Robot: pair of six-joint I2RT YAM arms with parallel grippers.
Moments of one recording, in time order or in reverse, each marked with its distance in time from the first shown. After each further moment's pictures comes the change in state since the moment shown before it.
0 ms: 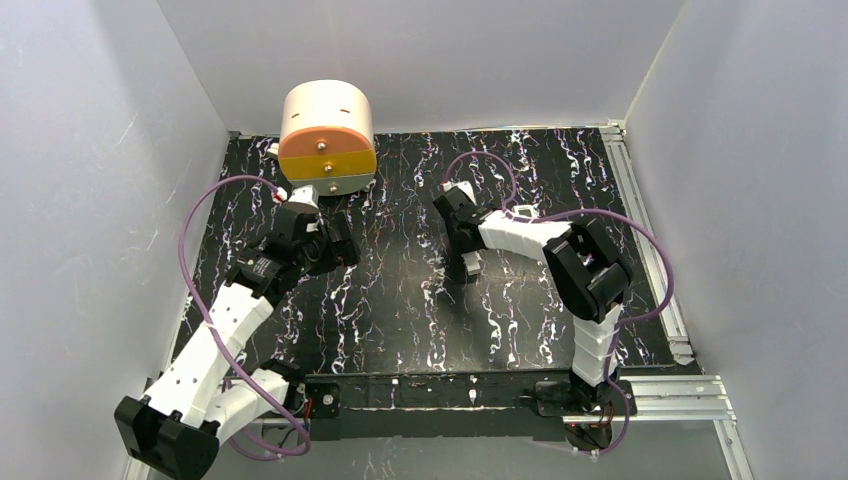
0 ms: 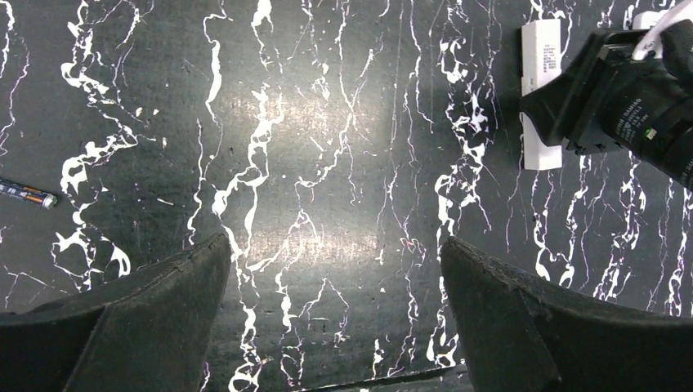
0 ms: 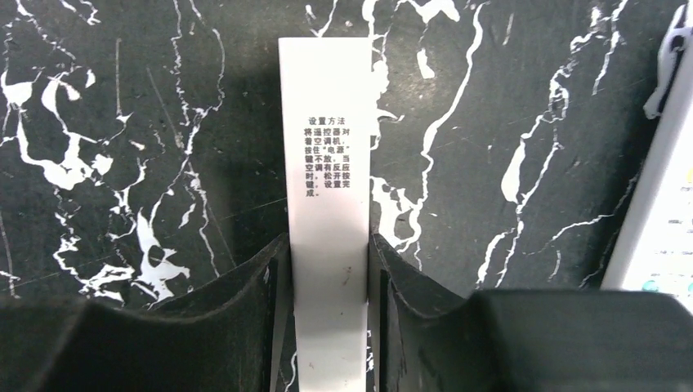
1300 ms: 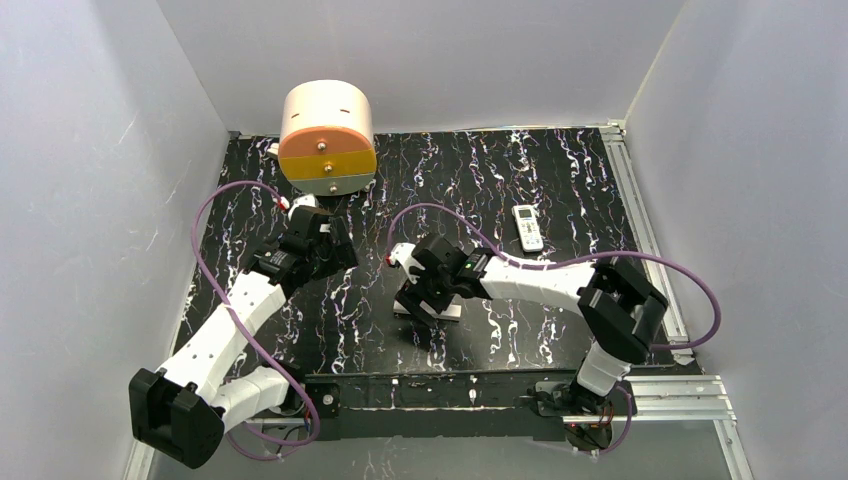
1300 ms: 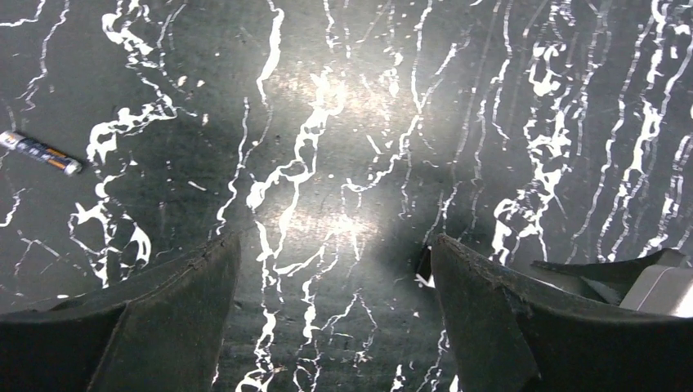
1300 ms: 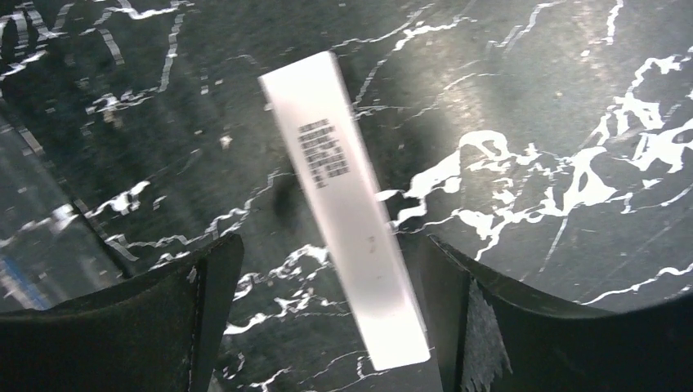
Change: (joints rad) left arm -0.002 0.094 -0.063 0.036 -0.082 -0.072; right arm 0.305 -0.280 -0.230 0.044 -0.544 -0.369
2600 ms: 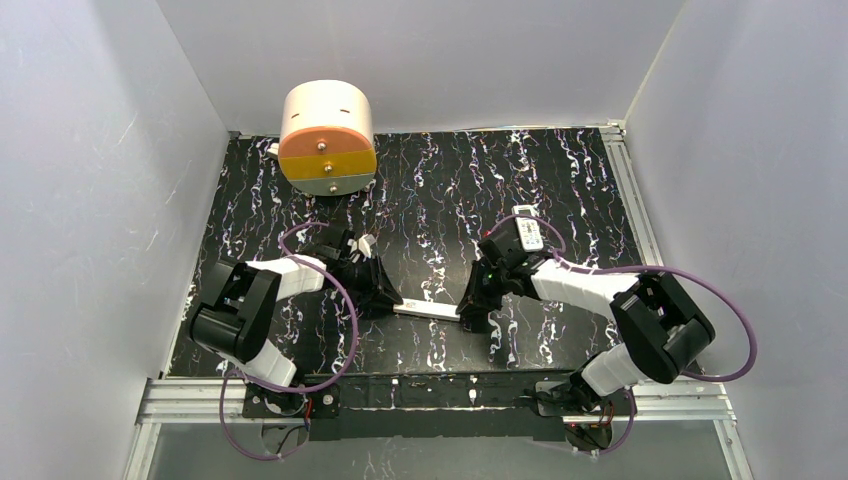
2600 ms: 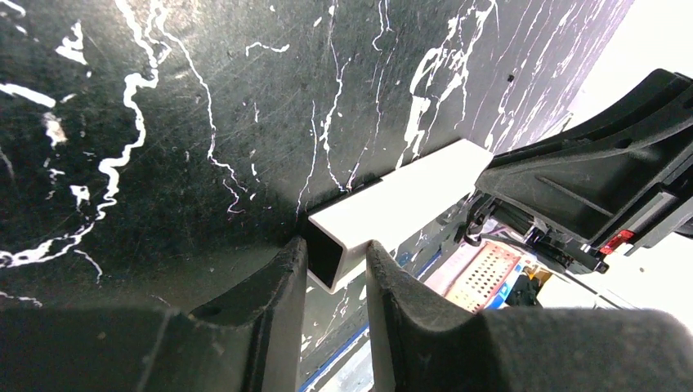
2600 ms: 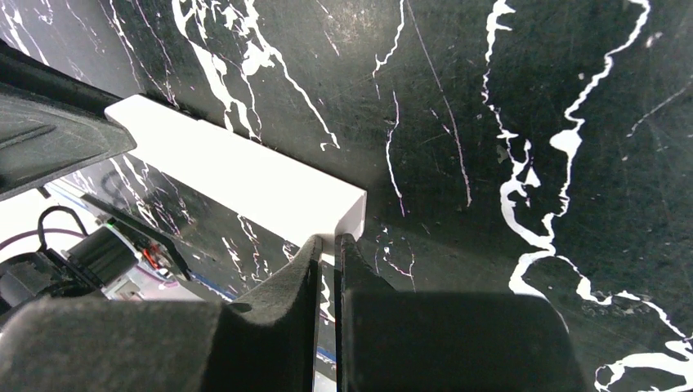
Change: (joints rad) left arm 0.037 0.543 -0.252 0.575 0.858 -0.054; right arm -0.314 -0.159 -0.341 0.096 -0.145 0.932
